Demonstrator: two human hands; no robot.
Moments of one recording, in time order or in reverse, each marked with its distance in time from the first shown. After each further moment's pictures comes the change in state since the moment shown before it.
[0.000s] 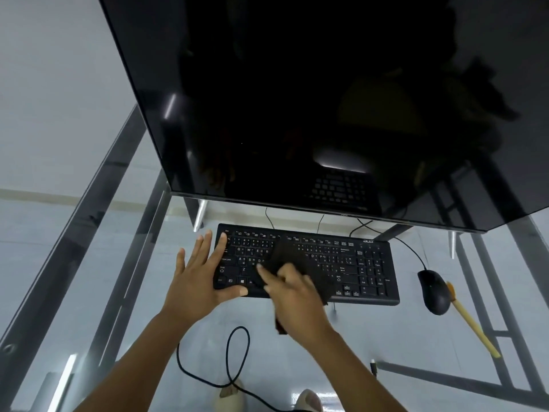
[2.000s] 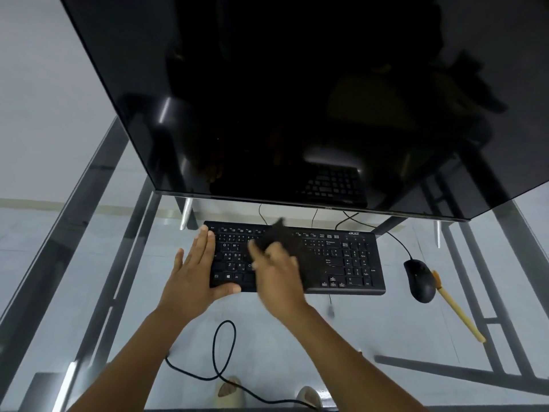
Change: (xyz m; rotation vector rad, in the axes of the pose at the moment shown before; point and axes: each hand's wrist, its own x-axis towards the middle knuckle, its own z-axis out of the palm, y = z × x) left_hand 0.001 0.017 0.004 0.016 -0.038 0.016; right_hand 0.024 -0.010 -0.006 0.130 -0.030 0.094
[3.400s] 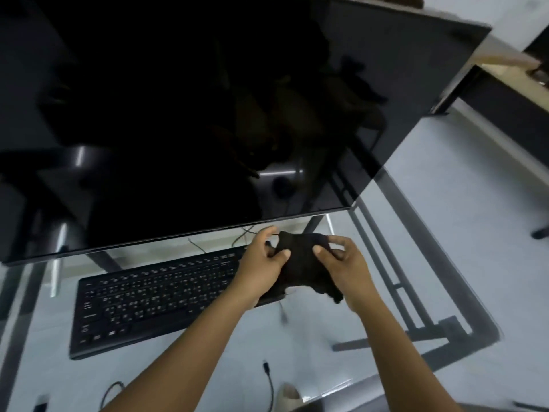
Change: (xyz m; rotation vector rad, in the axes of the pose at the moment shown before) left_hand 0.062 0.310 0.001 -1.016 -0.278 -0.114; right_hand -0.078 0.164 -0.217 0.770 0.358 0.849
